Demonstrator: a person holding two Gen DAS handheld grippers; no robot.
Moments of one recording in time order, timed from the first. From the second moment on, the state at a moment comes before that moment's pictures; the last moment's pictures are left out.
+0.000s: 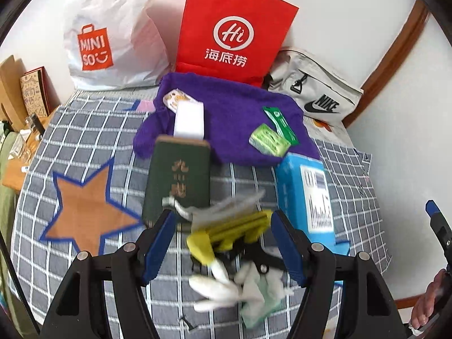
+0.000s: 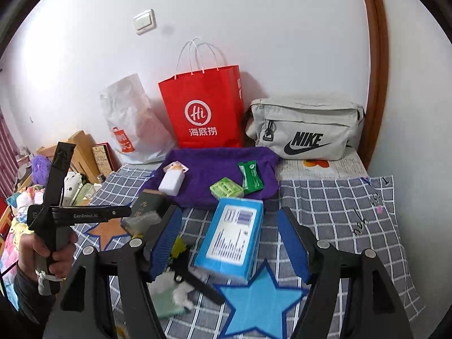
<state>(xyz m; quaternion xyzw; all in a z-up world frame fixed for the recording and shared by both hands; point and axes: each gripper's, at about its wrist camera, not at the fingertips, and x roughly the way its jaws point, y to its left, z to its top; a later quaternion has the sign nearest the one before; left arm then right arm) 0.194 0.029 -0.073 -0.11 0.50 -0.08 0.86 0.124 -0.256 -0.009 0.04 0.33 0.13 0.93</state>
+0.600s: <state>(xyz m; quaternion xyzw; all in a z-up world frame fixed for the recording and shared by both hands) 0.135 0.061 -0.154 -0.13 0.52 -0.06 0.84 0.108 -0.201 -0.145 -0.01 0.43 0.21 0.88</state>
